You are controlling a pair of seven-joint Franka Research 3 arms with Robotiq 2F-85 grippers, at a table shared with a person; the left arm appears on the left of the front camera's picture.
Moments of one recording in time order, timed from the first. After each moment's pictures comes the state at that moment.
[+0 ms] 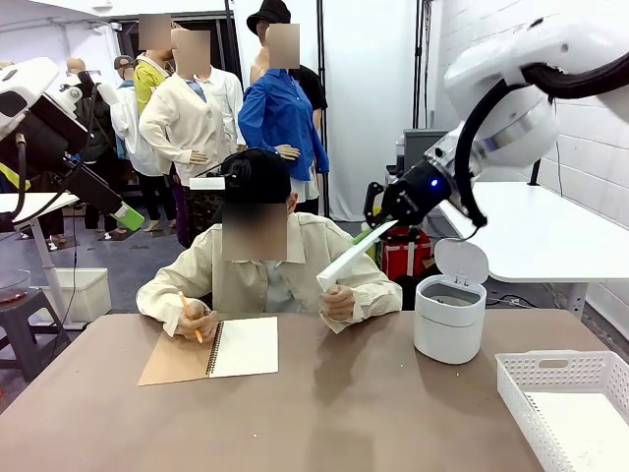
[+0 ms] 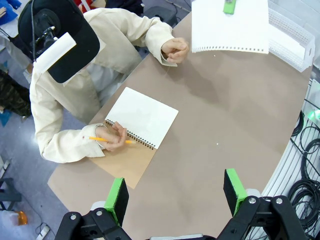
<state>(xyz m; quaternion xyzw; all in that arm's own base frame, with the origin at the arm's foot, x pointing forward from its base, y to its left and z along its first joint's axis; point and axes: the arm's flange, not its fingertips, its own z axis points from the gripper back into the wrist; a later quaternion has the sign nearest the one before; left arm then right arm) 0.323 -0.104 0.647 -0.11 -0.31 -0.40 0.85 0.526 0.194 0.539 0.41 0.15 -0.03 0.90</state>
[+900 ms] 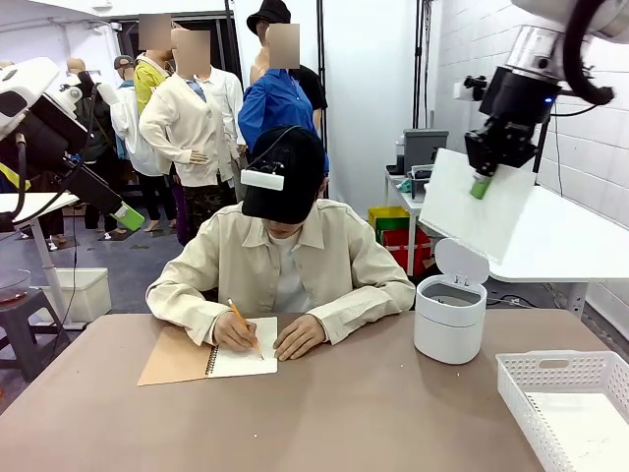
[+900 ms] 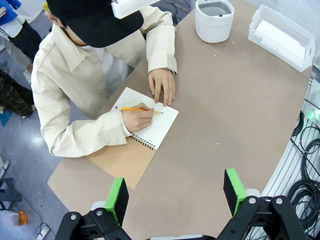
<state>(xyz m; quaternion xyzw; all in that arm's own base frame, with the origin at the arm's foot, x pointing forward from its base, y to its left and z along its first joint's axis) 0.323 -0.104 0.647 -0.11 -0.31 -0.40 0.85 0.470 0.085 0.667 0.13 -0.09 0.19 0.97</state>
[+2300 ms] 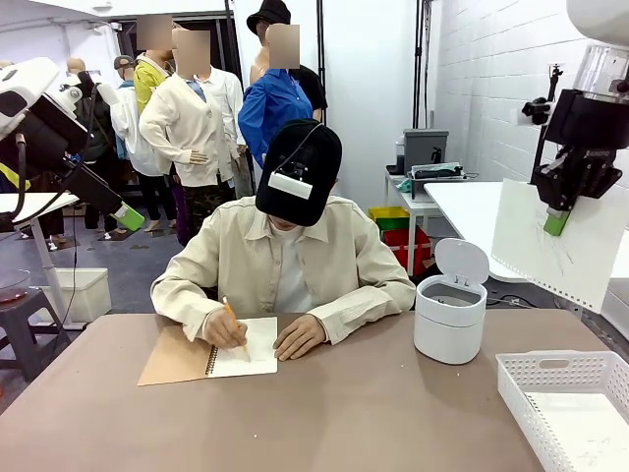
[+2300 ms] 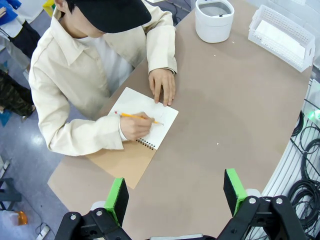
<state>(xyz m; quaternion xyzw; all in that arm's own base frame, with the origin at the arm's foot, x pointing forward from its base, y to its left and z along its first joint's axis) 0.323 -0.104 0.647 -0.11 -0.31 -0.40 0.85 0.393 0.034 0.639 0.06 -0.06 0.18 0.98</state>
